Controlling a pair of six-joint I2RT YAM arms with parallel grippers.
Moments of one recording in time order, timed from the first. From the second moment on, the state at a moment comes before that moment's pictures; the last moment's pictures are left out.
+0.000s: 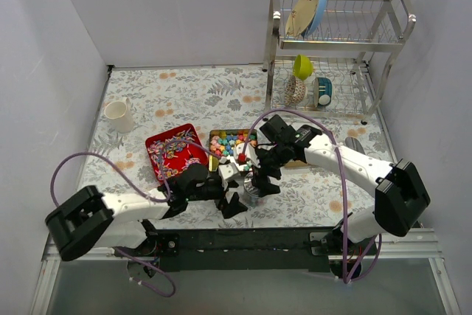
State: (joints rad) left arm -0.92 1.25 0.29 0.55 0.40 -0.10; right arm 0.79 1.45 1.06 -0.78 -0.62 -0.76
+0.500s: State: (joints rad) left arm -0.90 0.70 0.49 0.00 0.32 -0.04; right arm 0.68 1.39 1.27 -0.87 -0.45 -0.50
